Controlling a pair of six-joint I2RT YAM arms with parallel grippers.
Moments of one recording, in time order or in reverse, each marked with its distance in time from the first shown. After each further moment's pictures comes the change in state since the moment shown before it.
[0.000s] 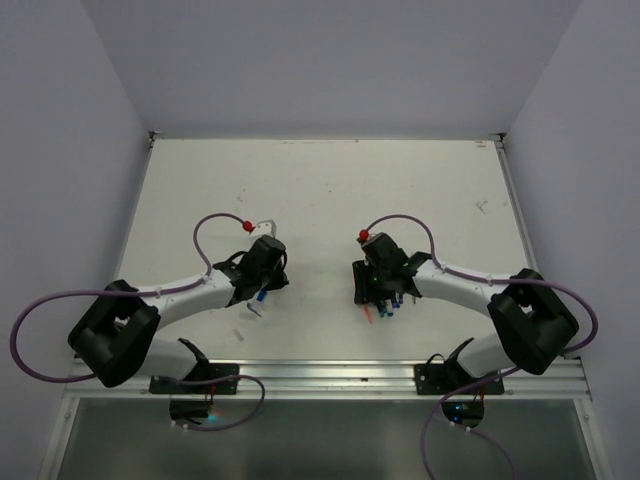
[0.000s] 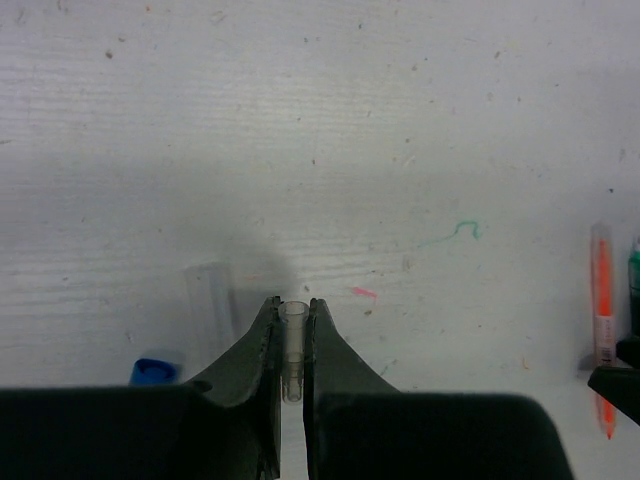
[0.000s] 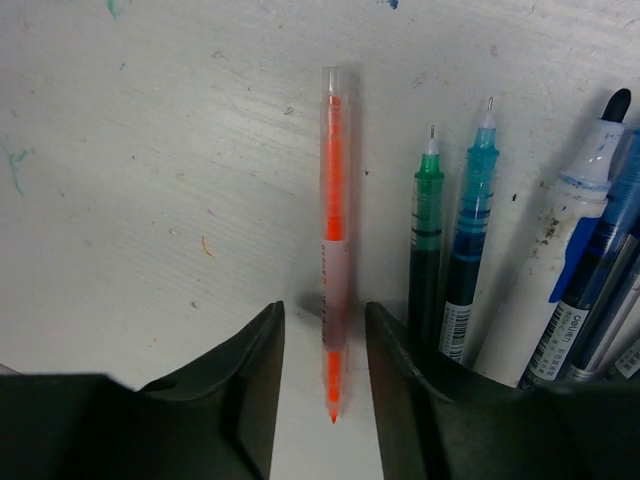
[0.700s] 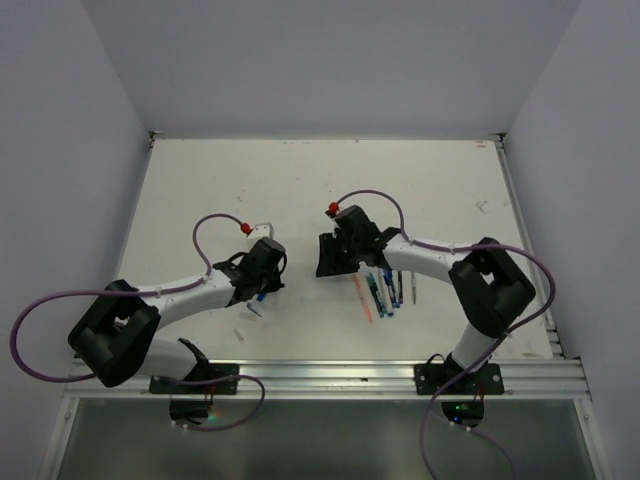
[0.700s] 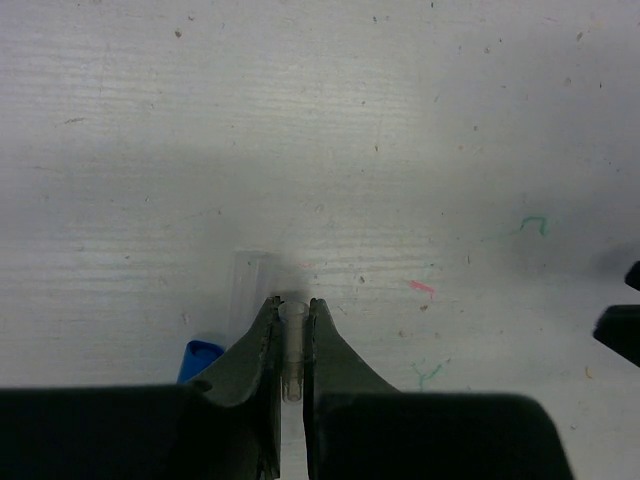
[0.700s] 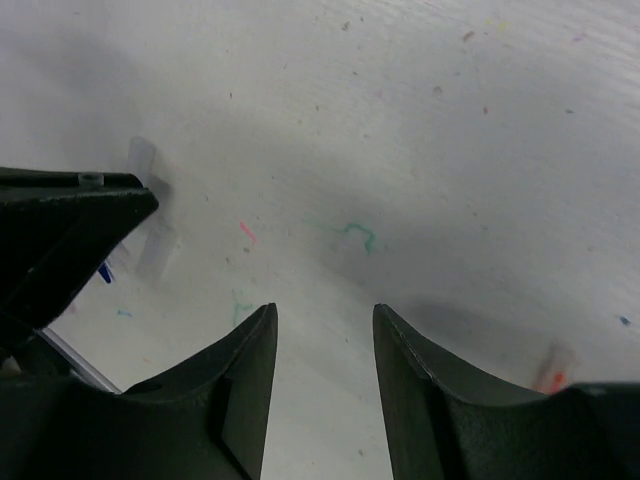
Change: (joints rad) left arm 0.000 0.003 0.000 -0.090 -0.068 0.018; right arm 0.016 0.230 0.294 0.103 -0.131 0.021
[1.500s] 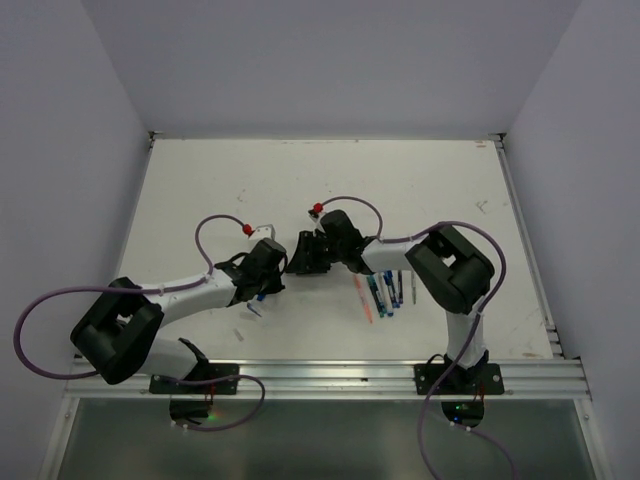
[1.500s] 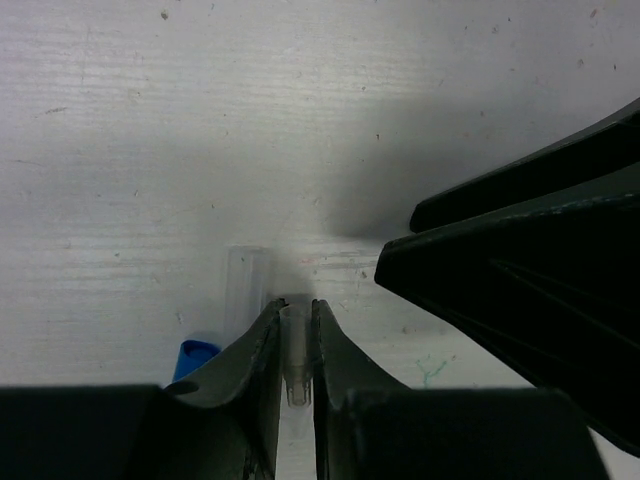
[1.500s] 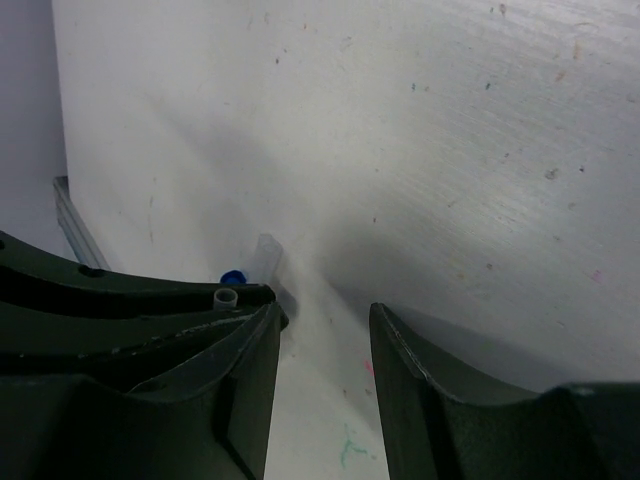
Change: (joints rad) left arm 0.000 0.019 -0.003 0.004 0.021 0.008; right arm 0.033 0.291 0.038 0.486 -0.199 0.232
